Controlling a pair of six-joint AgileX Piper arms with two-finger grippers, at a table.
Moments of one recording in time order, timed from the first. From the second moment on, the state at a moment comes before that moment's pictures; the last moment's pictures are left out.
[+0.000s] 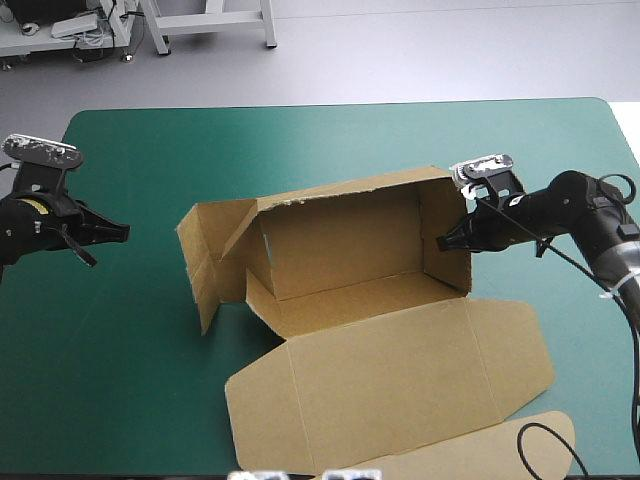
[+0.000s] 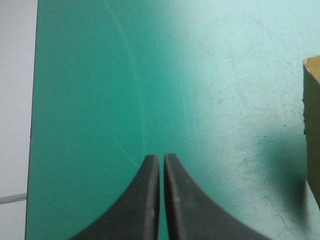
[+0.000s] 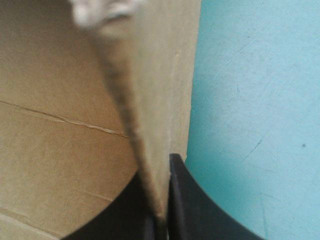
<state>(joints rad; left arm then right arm) 0.06 1.16 -1.31 0.03 1.02 0.26 0.08 1.47 -1.20 0.48 0.95 -0.54</state>
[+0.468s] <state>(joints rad) 0.06 1.16 -1.31 -0.02 1.02 0.26 0.08 1.73 -1.51 0.37 1.14 -0.39</state>
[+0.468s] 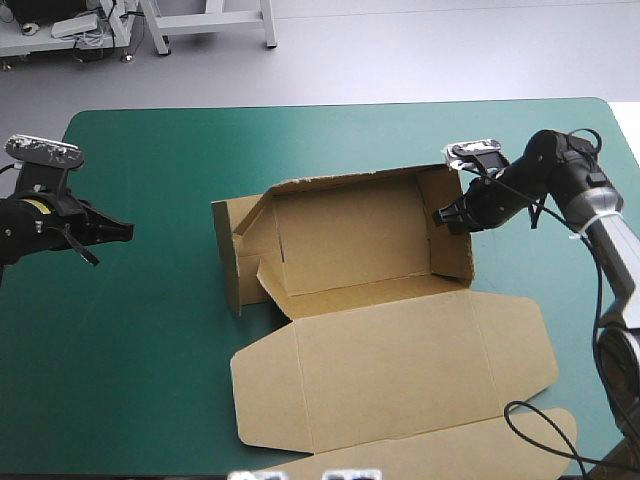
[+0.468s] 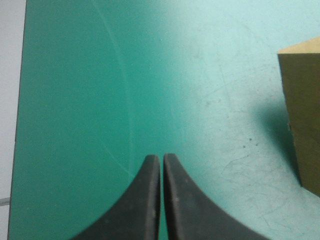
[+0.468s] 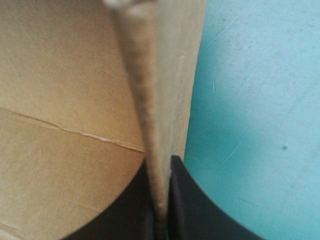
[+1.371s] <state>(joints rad) 0.06 1.16 -1.30 -0.03 1.02 0.27 0.08 2.01 -1.72 0.41 1.21 -0.36</state>
